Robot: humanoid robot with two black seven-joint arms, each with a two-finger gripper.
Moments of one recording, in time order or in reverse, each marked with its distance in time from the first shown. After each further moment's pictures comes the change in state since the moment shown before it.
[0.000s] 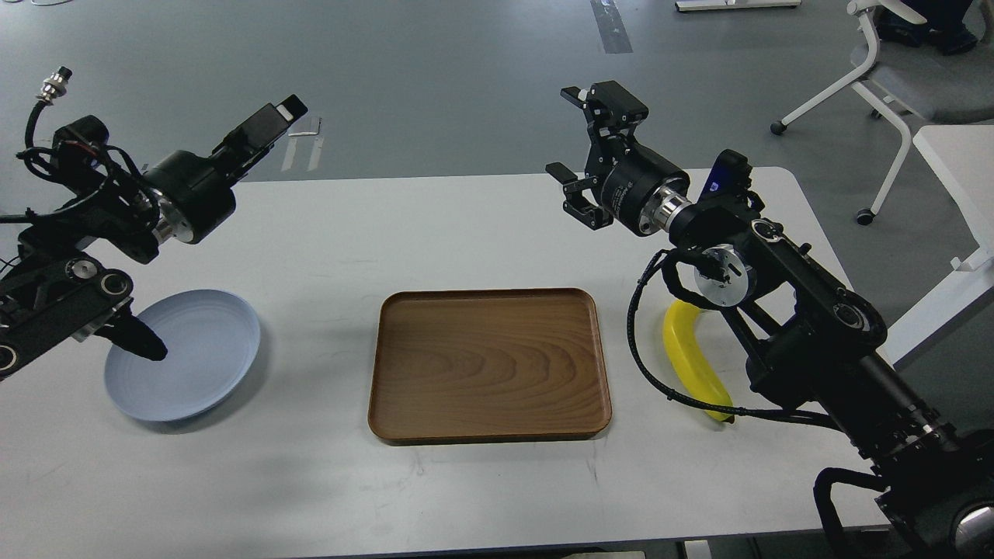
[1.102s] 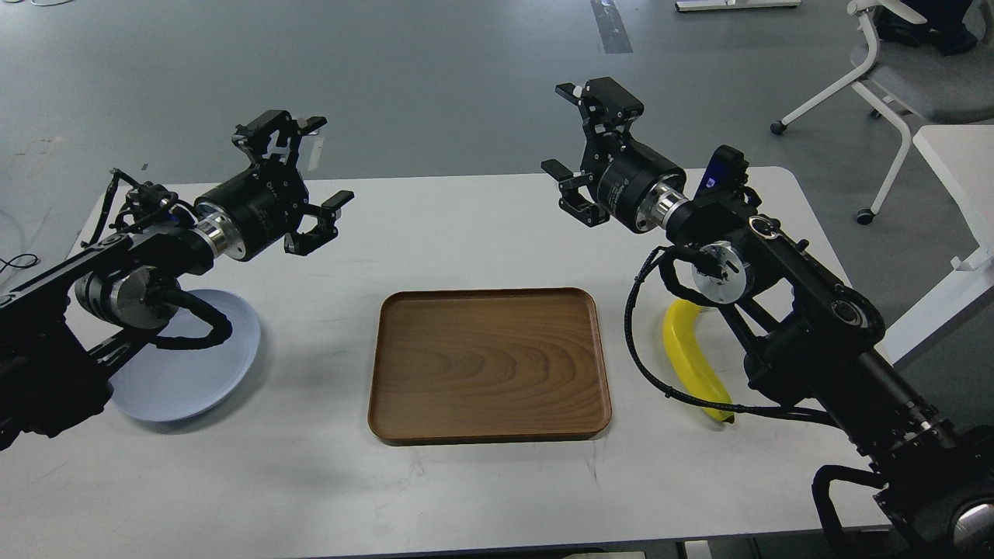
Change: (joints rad) left arm -0.016 -0.211 -0.006 0.129 -1.093 -0.296 0.255; right arm 0.010 0.005 -0.004 -0.002 0.000 0.003 0.000
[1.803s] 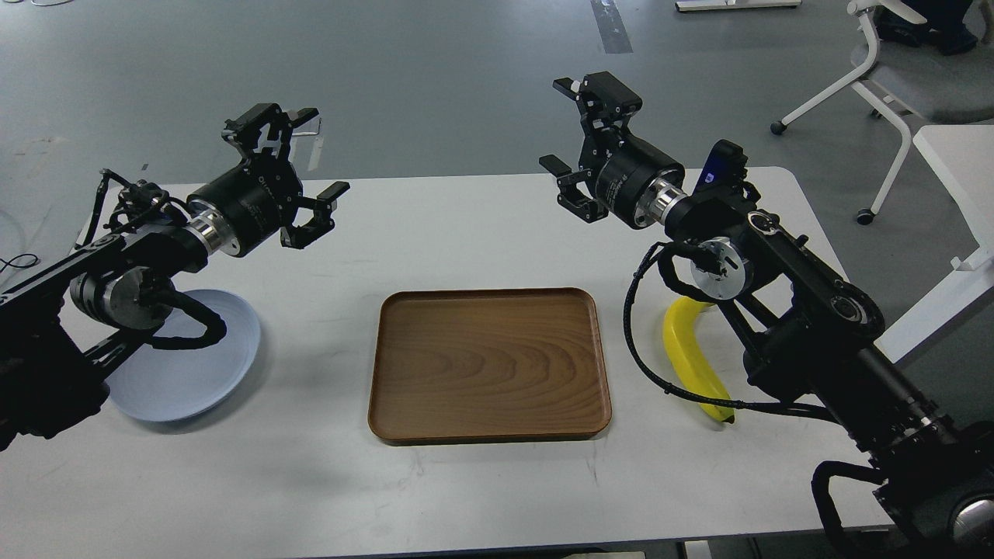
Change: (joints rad) left arm 0.013 0.002 -0.029 -0.001 -0.009 -0.033 -0.070; right arm 0.014 -0.001 -0.009 -0.001 0.000 0.000 -0.001
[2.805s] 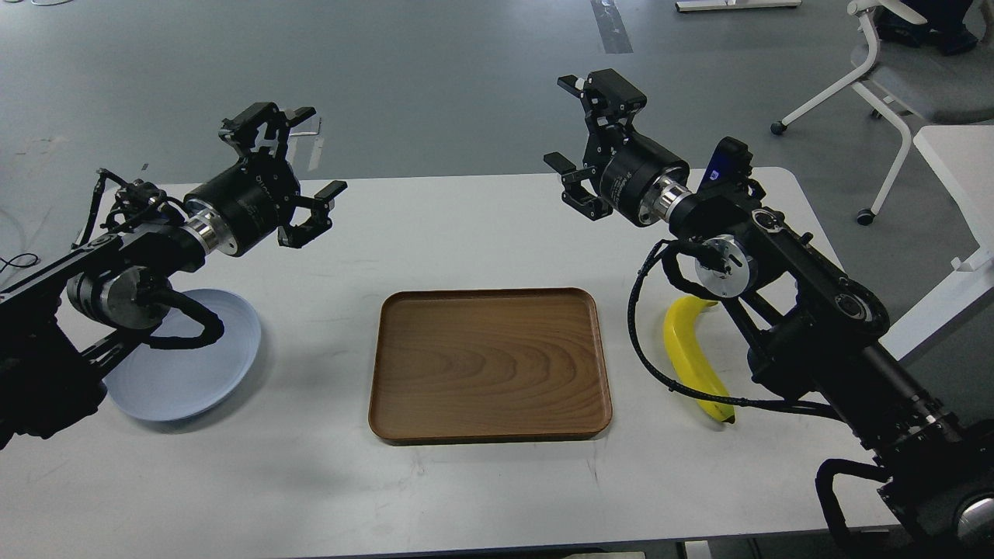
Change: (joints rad) left arm 0.000 0.006 0.000 0.000 0.000 -0.001 -0.002; right arm 0.004 -0.010 0.000 -0.001 0.000 0.000 0.002
